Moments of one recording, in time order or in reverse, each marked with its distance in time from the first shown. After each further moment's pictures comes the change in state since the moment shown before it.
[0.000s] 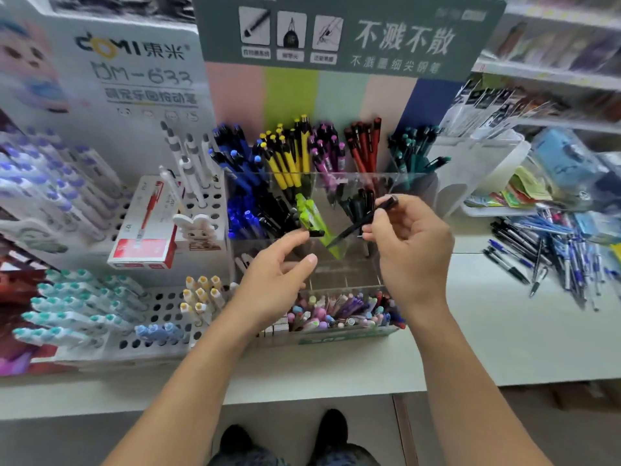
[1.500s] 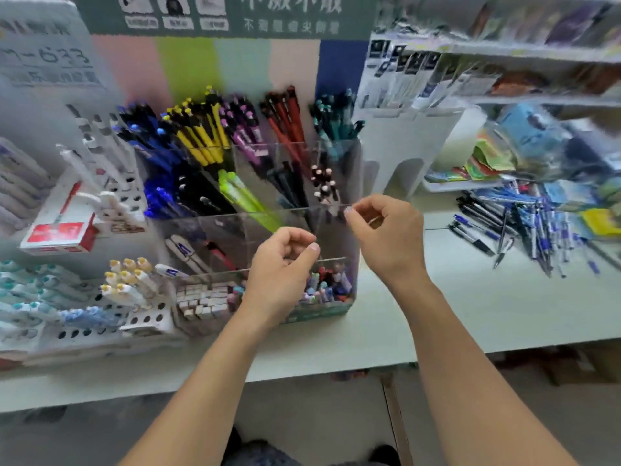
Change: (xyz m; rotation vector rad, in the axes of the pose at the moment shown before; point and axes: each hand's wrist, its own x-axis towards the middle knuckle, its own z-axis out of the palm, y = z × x) left_hand -0.002 0.009 0.142 -0.128 0.149 0.080; right_hand 0.016 0.074 -0.100 -0.305 -0.114 -0.028
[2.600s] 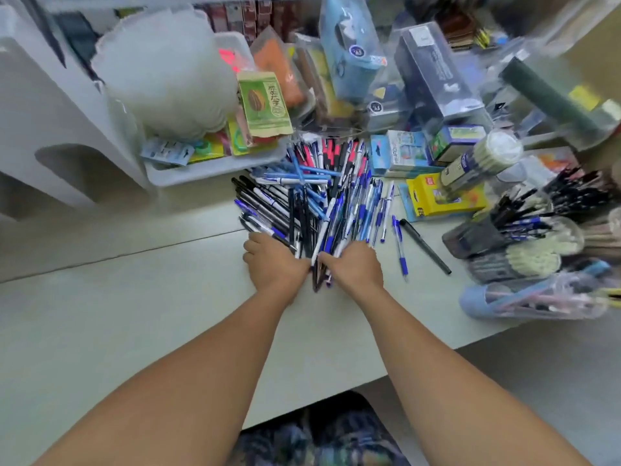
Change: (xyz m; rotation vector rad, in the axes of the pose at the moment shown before) left_hand 0.177 -0.070 0.605 0.811 -0.011 -0.523; right_hand 0.152 0.522 -0.239 -0.300 -0.358 0.884
